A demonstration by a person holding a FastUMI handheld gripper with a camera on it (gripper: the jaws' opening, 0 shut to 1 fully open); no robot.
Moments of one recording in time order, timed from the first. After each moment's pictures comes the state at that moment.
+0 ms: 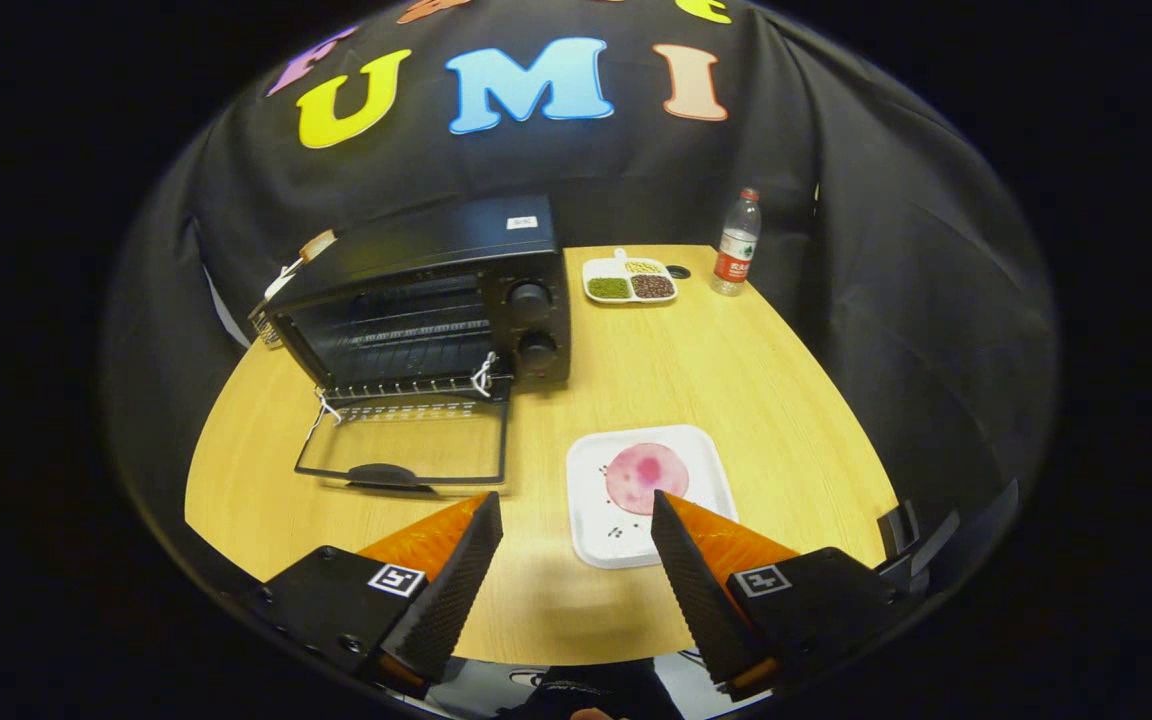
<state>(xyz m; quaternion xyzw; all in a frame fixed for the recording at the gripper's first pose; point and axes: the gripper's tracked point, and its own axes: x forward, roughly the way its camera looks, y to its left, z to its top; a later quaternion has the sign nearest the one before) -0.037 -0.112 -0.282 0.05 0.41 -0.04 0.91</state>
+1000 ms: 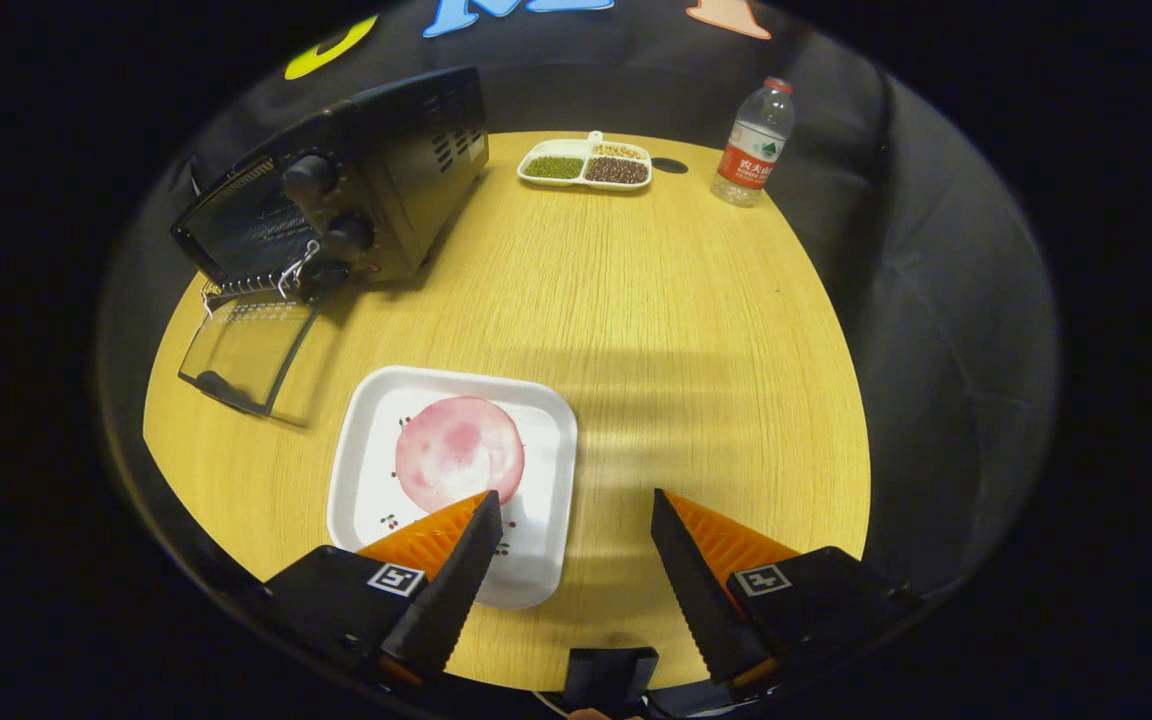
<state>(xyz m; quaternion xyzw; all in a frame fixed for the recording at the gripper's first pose) 0.003 -0.233 -0.409 -0.02 0.56 0.05 0.83</state>
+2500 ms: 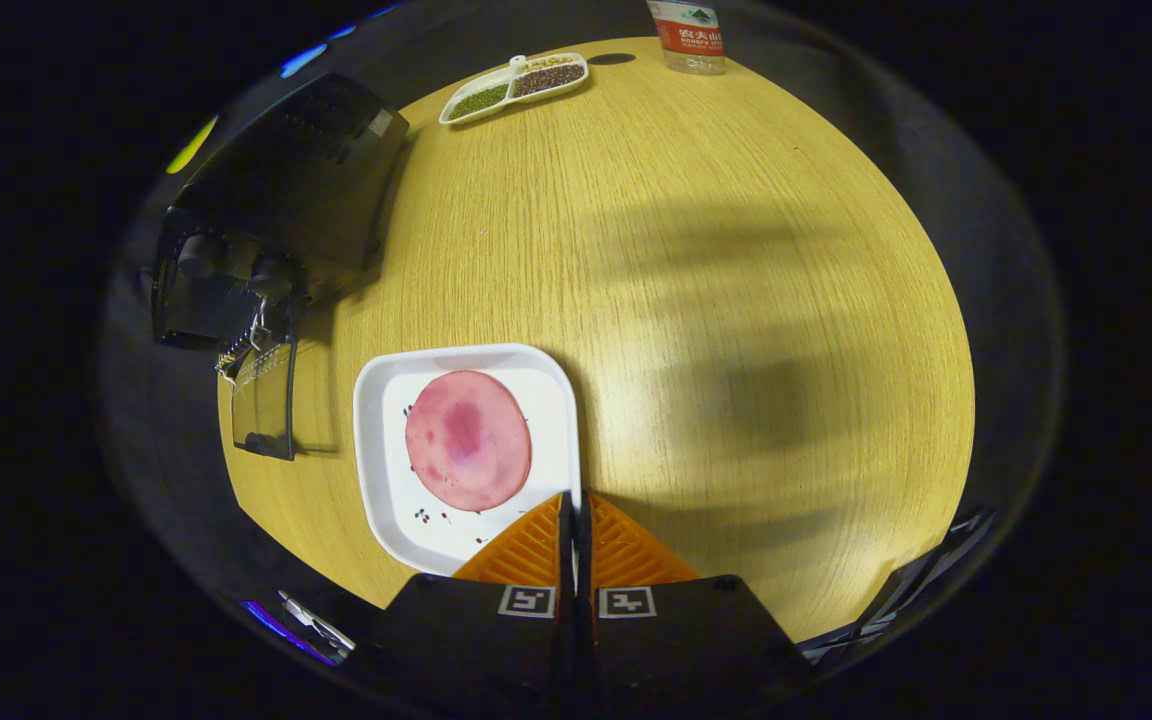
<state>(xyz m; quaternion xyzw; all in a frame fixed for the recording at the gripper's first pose) -0.019 -0.214 -0.429 0.18 0.65 0.04 0.73</state>
